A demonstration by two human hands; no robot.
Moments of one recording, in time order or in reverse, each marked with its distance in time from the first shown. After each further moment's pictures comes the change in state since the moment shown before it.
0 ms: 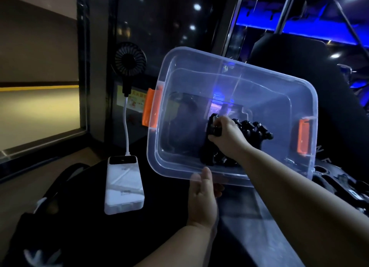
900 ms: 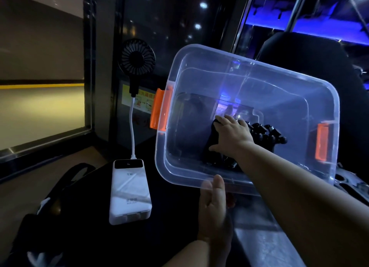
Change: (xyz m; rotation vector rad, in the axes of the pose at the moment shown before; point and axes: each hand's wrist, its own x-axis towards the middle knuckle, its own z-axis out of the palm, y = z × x) left_hand -0.007 0.007 0.000 -0.166 -0.097 0.039; right_hand 0.038 0.010 0.026 -0.784 -0.131 -0.229
